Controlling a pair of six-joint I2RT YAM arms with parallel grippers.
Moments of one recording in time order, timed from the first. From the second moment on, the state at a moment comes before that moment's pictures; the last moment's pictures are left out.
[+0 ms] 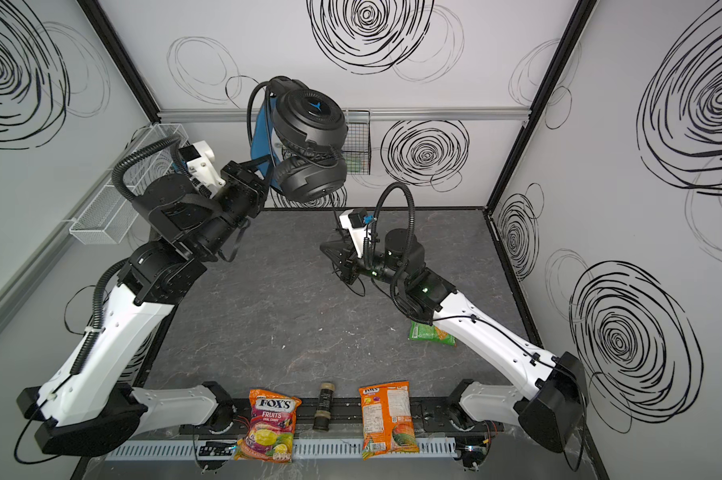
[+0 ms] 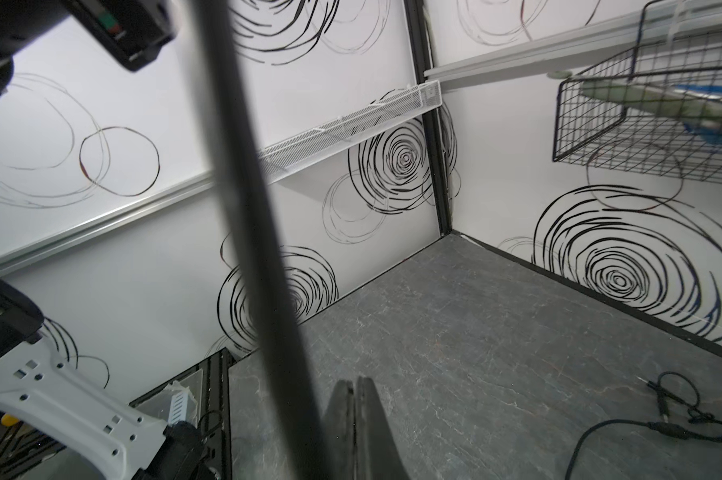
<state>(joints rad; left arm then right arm) -0.59 1.27 1.78 -0.39 -0.24 -1.08 0.82 1.24 1.11 0.09 -0.37 0.26</state>
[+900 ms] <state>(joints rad) -0.76 1.36 1.72 -0.64 -1.01 -0.35 1.26 1.36 1.62 -0.63 0.29 -0.15</state>
